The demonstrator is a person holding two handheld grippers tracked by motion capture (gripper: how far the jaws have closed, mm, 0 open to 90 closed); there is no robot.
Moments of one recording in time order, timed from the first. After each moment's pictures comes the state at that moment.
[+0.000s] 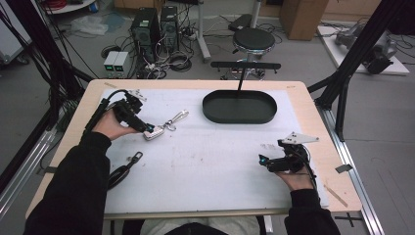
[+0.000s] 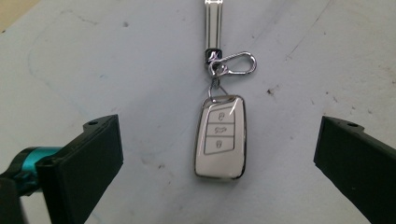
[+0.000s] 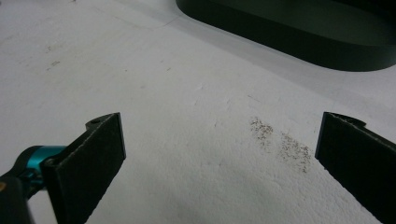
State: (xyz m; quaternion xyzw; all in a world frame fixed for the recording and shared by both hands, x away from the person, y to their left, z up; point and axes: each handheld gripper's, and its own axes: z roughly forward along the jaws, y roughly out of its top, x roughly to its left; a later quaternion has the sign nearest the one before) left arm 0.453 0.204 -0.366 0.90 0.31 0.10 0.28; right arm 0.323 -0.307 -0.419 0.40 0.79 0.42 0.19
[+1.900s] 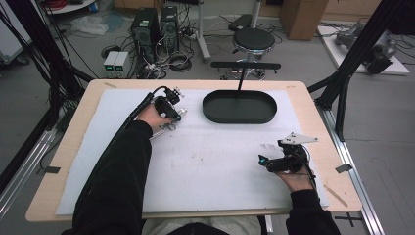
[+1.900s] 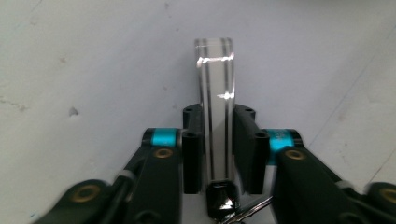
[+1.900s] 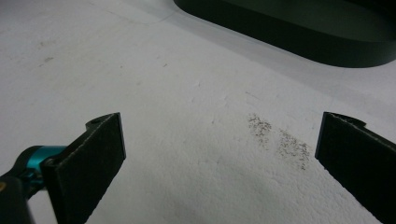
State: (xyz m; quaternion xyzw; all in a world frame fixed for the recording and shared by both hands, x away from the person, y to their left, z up) left arm 0.527 0.112 -0.418 0.91 0.34 0.11 0.22; right arm 0.324 -0.305 -0.421 0.41 0.79 0.41 0.19
